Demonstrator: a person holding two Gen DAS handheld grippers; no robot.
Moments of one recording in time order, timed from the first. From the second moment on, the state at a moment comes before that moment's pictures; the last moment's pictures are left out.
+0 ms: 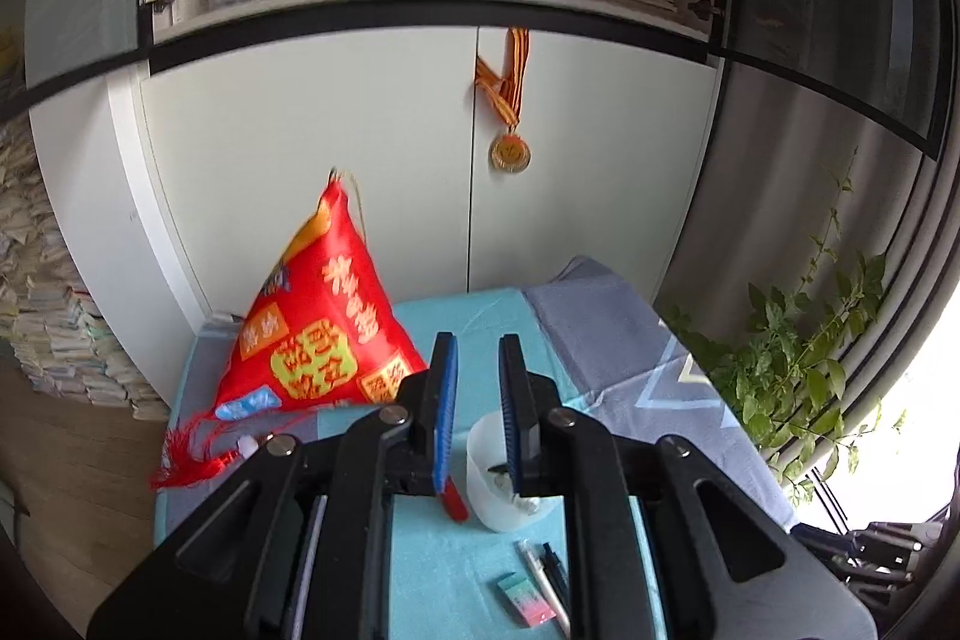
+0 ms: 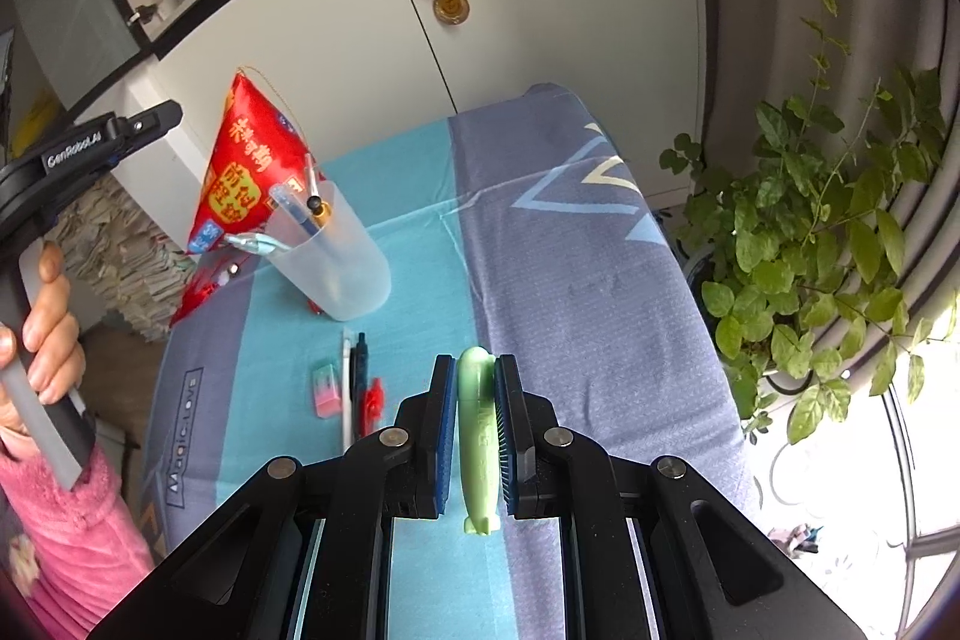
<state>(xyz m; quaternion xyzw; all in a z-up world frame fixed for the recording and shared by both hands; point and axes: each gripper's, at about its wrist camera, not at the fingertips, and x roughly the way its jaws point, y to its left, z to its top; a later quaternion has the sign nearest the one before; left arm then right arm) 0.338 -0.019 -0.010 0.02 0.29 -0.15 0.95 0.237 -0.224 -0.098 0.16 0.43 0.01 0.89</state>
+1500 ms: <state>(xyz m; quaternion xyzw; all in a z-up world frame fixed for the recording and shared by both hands) 0.444 0.028 -0.111 -0.09 0.46 -0.08 0.88 0.259 -0.203 -0.118 0.14 0.46 0.03 0.88</state>
